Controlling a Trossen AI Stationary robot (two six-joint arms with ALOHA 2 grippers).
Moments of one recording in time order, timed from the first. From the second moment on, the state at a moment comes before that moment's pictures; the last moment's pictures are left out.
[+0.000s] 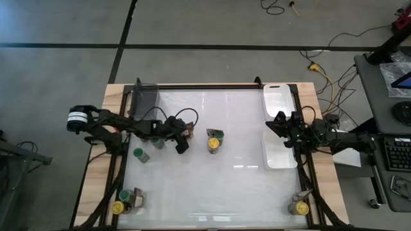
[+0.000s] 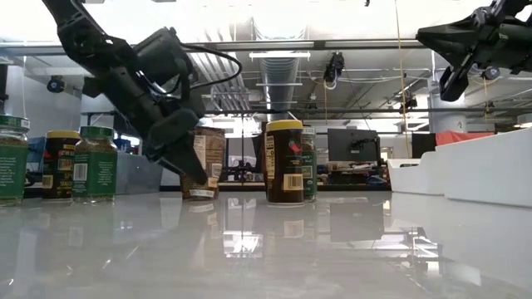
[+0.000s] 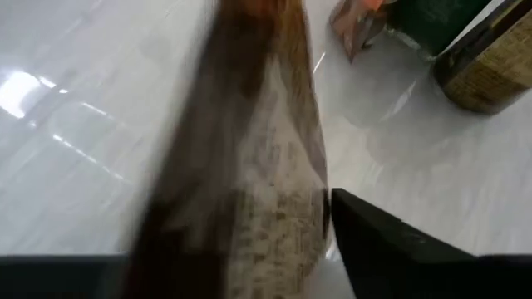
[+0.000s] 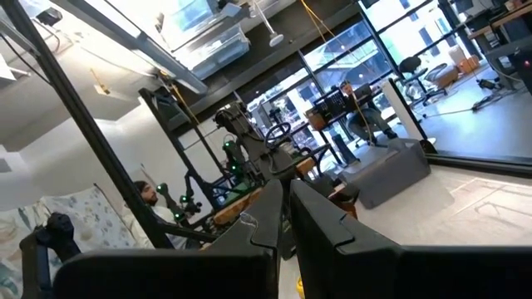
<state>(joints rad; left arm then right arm) 0.11 1.49 0.55 0.11 -0.18 -0.32 -0.06 0.04 0.03 0.30 0.08 0.55</state>
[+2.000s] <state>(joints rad) 0.75 1.21 0.73 -0.56 -0.52 -0.52 -0.06 1.02 0.92 0.09 0.07 0.56</state>
